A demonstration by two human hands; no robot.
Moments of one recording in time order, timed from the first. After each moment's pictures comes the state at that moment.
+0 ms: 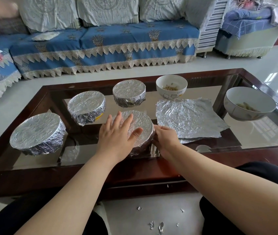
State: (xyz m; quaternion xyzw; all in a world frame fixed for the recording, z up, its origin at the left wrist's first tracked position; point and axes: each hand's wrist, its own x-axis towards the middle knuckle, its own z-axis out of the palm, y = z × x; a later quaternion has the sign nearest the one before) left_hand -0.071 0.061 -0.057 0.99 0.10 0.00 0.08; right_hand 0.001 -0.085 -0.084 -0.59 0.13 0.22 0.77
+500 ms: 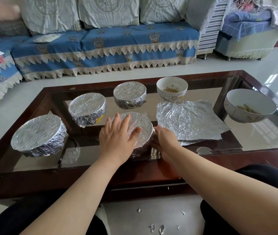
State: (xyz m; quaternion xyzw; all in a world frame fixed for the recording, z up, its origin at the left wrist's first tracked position) left_hand -0.071 0.056 -0.062 0.98 0.13 0.06 0.12; right_hand 0.005 -0.083 -0.088 -0.61 0.13 0.23 0.75
